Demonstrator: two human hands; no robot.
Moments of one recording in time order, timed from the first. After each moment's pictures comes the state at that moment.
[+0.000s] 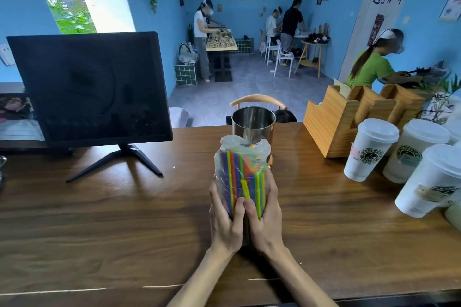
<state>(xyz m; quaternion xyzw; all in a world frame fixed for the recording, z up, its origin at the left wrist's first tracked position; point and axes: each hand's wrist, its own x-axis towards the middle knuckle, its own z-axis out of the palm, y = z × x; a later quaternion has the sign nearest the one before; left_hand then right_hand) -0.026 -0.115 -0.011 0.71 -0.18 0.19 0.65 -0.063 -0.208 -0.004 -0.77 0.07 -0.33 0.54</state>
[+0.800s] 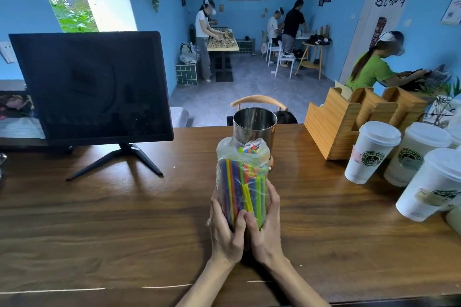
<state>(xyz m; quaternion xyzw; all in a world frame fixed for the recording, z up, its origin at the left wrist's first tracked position) -0.034 -0.109 -0.028 0.73 -0.18 0.19 0.64 -0.065 -0.209 -0.026 -0.75 0.02 -0.34 0.57</state>
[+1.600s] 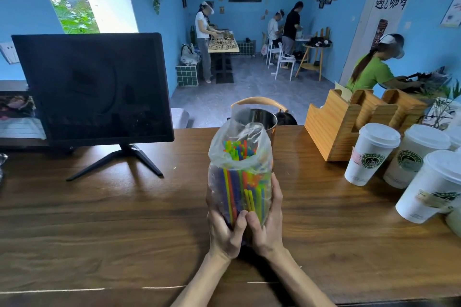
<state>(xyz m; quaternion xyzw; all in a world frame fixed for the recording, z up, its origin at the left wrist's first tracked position) -0.034 -0.106 -0.011 0.68 -0.21 0.15 0.69 -0.058 -0.213 -0.012 -0.72 -0.01 -0.38 0.58</state>
